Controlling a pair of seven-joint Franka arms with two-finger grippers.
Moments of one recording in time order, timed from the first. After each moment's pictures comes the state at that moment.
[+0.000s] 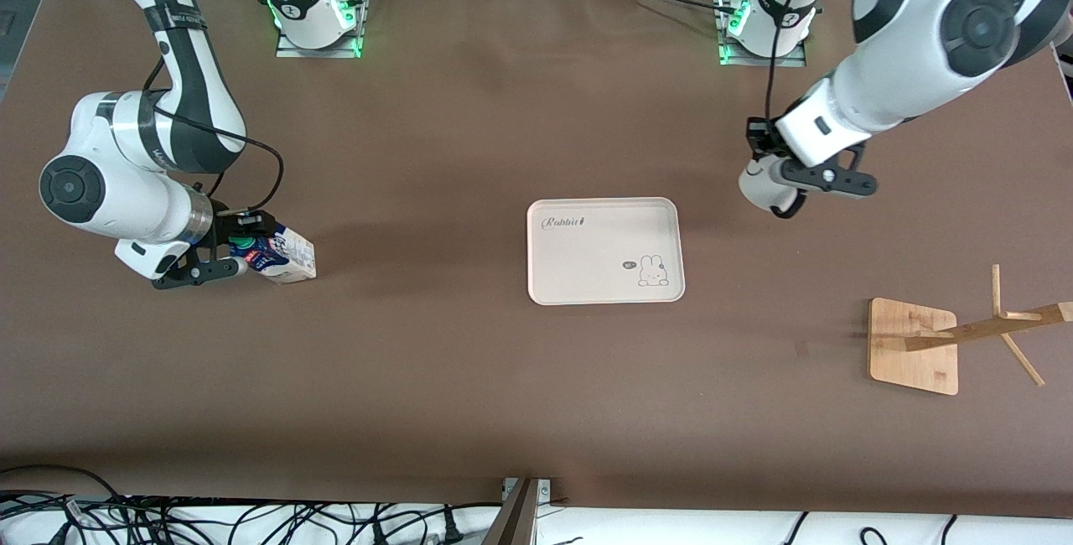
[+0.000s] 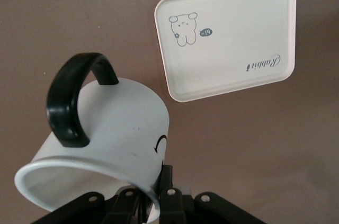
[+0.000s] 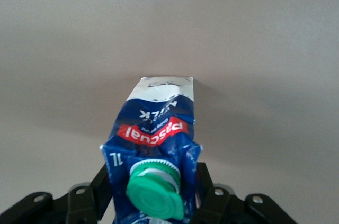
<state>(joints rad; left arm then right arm) 0.11 0.04 -0.40 -1.86 -0.18 1.71 -0.12 0.15 0.33 -0.10 -1.85 0.04 2.01 -0.17</state>
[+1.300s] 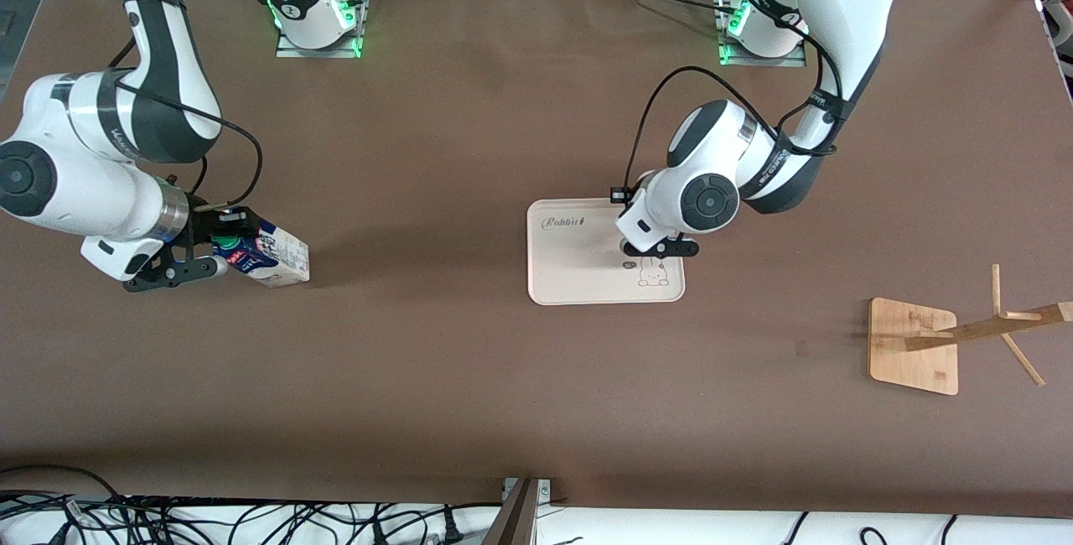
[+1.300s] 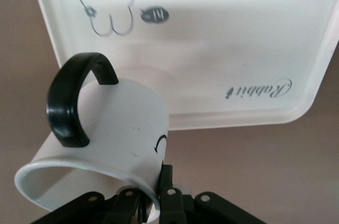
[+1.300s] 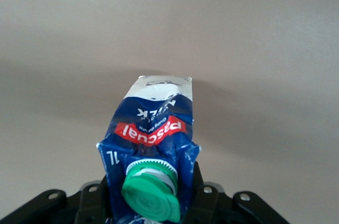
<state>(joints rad) -0.13 0.56 -0.42 -1.68 -0.07 1.88 -0.53 0.16 0.32 -0.10 -1.68 0.08 1.83 -0.17</state>
